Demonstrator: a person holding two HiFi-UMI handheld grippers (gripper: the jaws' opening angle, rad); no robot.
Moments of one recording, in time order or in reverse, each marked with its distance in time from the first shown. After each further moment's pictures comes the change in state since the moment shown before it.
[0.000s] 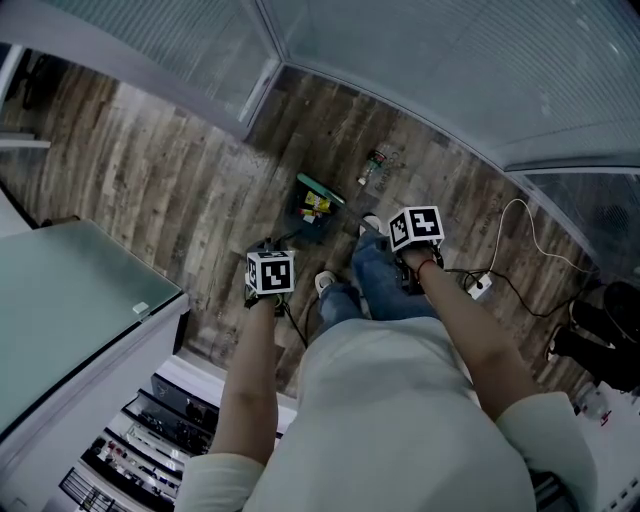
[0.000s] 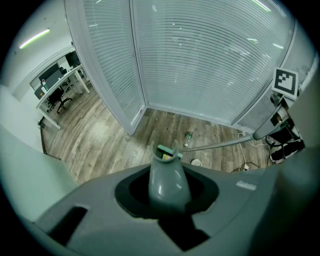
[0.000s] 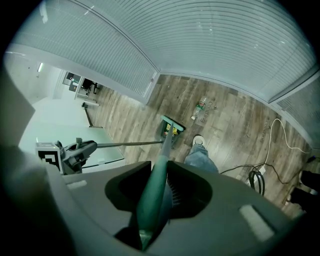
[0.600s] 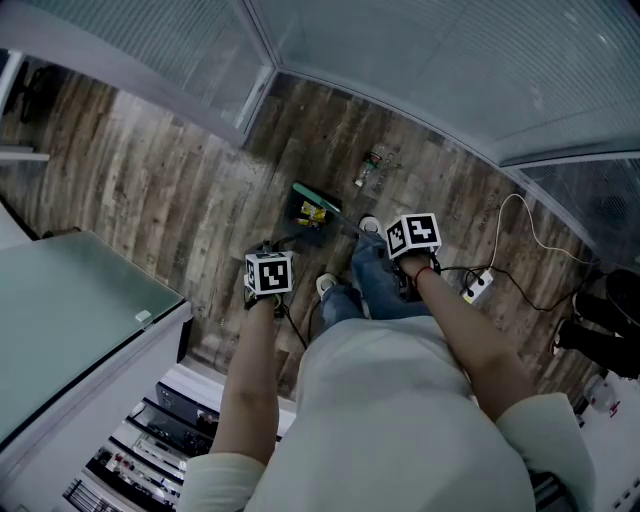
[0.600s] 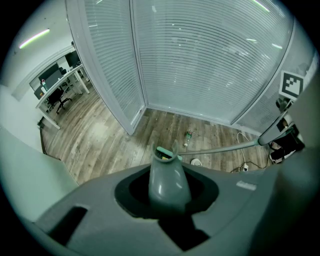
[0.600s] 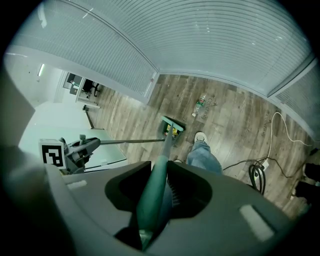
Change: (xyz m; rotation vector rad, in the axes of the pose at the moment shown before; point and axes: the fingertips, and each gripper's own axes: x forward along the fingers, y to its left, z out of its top) left arm -0.002 0.001 -0.003 0.005 -0.006 -0.006; right arm -0.001 0.008 -0.026 0.031 -0.013 0.023
